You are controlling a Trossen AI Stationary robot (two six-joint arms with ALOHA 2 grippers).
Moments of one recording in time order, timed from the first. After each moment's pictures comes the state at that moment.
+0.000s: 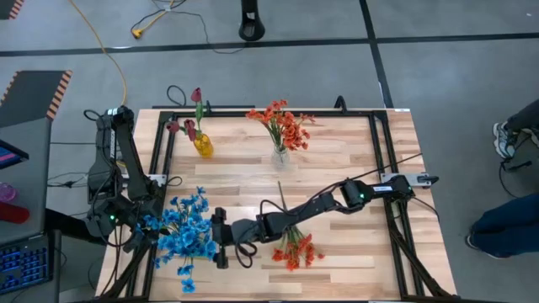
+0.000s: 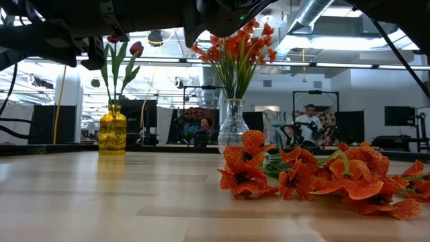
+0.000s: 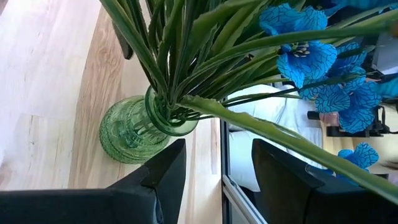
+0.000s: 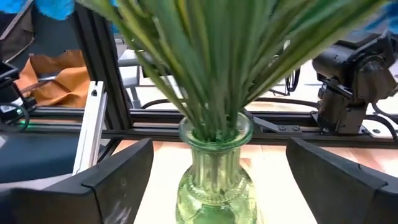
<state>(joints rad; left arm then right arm) -1.34 0.64 0.66 -0.77 -0.57 -1.39 0.31 2.54 2.02 0.42 0.18 0.08</state>
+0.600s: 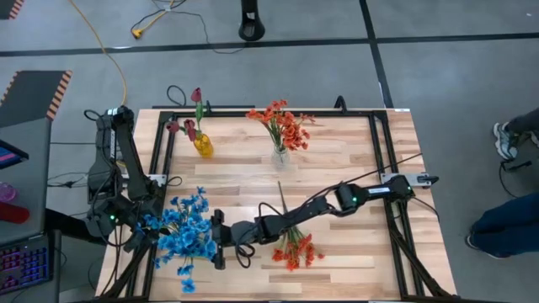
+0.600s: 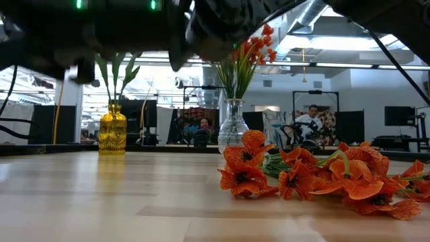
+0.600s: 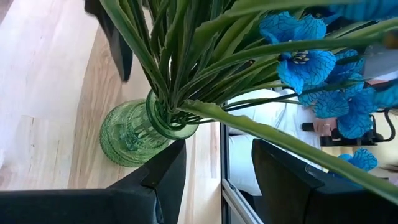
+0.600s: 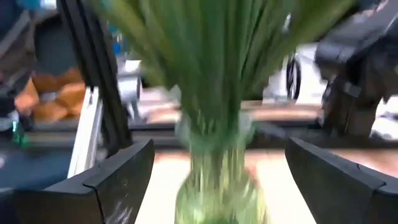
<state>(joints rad) -1.34 0.64 0.66 -0.77 -0.59 -1.40 0.31 2.64 2.07 0.54 0.19 0.10</state>
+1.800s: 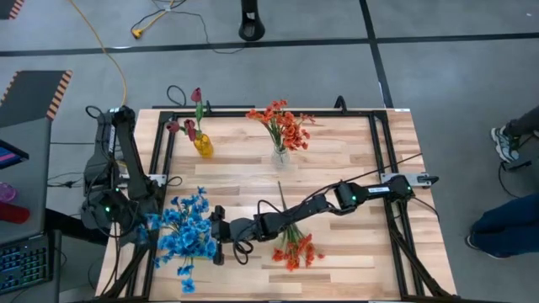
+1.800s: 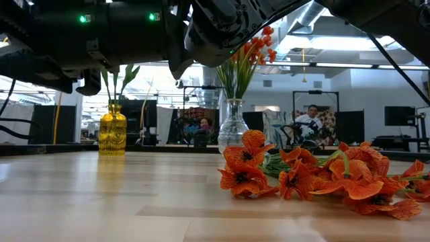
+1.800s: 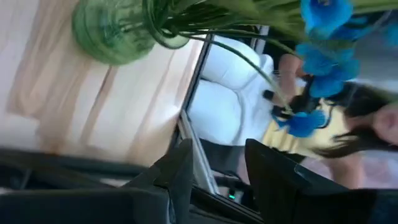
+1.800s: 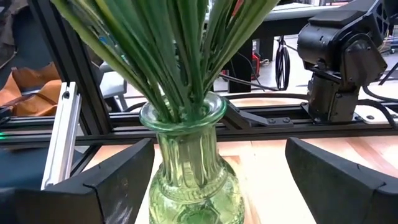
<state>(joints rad) -1.34 0.59 0.73 -0.84 -0.32 -1.77 0.29 2.64 2.07 0.51 0.21 0.12</state>
